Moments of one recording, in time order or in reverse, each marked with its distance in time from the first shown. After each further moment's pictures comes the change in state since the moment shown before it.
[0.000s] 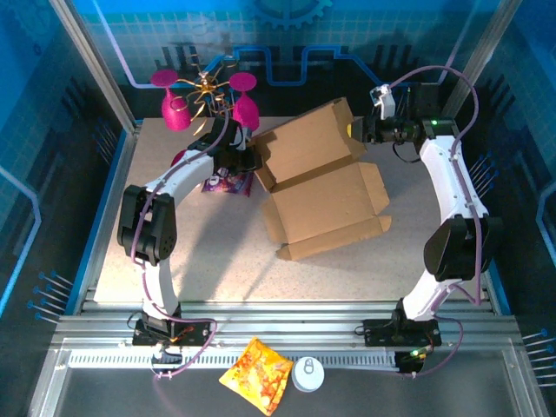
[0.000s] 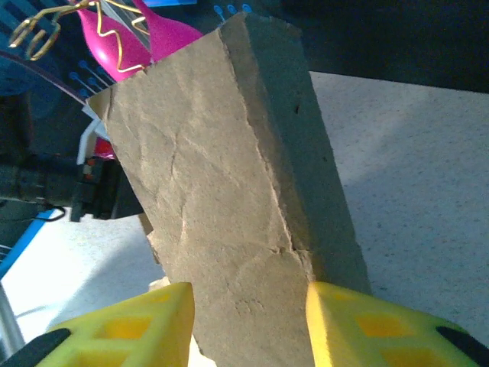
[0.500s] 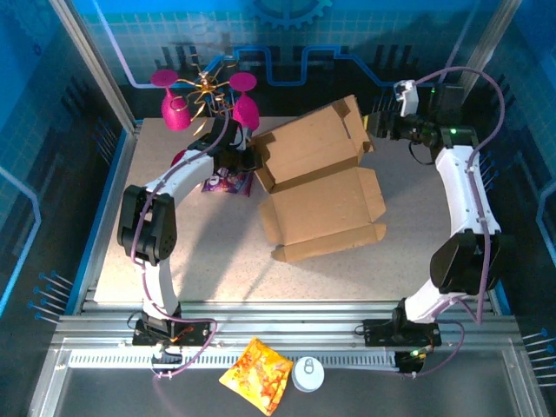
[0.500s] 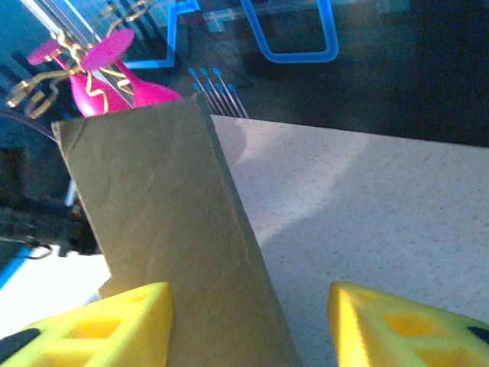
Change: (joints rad) left arm 0.000 0.000 0.000 0.000 0.002 0.000; right arm -0.114 -0.093 -0.089 0.132 -0.062 0.077
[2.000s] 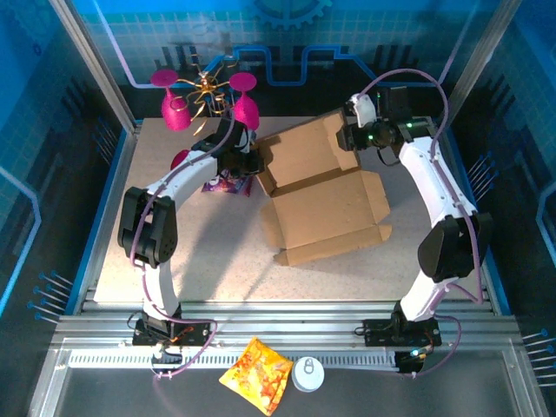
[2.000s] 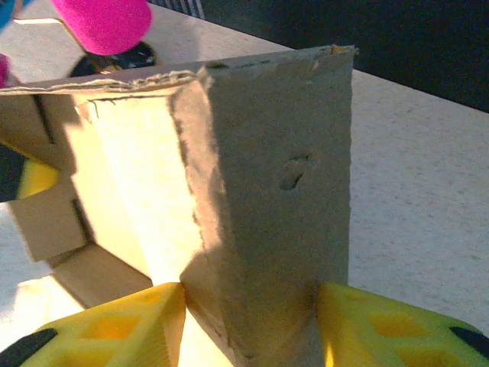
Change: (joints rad) left arm -0.043 -0.017 0.008 -0.068 -0.073 0.027; right arm 0.272 0.100 0.077 -0.145 0.472 -0.196
